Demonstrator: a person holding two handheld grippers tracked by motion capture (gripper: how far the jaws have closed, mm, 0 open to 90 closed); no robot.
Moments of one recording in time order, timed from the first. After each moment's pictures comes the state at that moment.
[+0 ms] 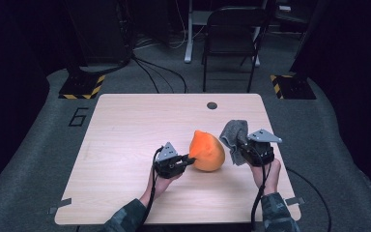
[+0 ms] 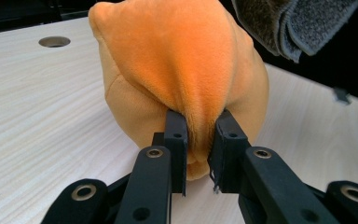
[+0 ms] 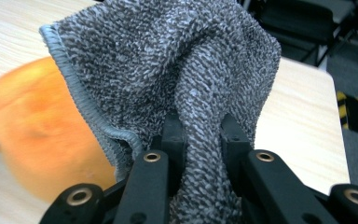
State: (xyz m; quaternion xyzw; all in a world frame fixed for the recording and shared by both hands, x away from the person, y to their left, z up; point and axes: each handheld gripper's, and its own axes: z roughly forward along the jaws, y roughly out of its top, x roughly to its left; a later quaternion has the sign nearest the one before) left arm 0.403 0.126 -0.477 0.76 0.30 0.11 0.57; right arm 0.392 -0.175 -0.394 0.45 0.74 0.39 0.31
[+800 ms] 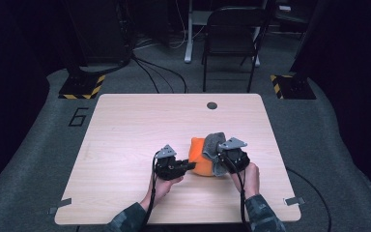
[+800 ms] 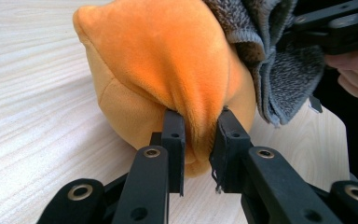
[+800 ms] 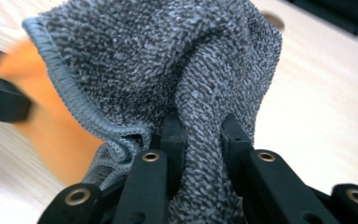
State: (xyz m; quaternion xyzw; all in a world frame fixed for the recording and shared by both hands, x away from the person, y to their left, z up) left arm 0.403 0.125 -0.493 0.75 0.36 0.02 0.55; right arm 0.401 -0.122 -0.440 0.43 0.81 0.31 0.26
